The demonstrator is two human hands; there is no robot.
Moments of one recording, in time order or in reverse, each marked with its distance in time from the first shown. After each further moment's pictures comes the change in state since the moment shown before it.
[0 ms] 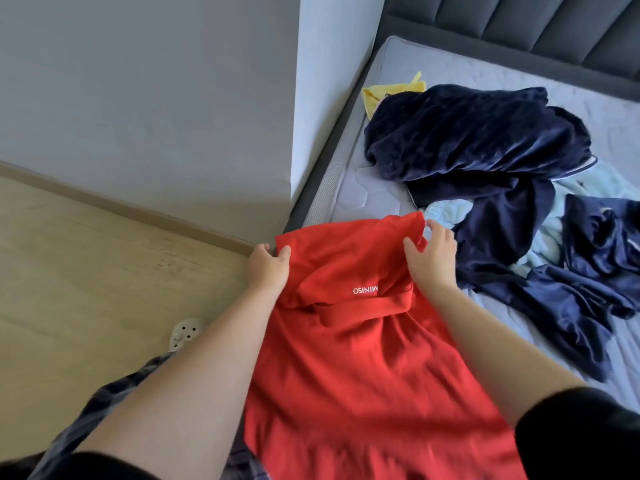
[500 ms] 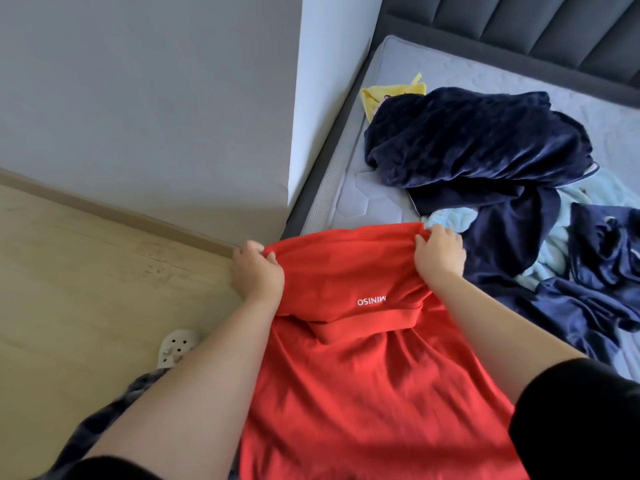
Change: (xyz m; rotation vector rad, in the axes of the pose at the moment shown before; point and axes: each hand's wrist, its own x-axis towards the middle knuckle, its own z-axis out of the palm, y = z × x) left_hand 0.025 -0.003 0.007 0.220 0.255 0.116; right_hand 0.049 0.004 0.012 -0.399 0.025 0.042
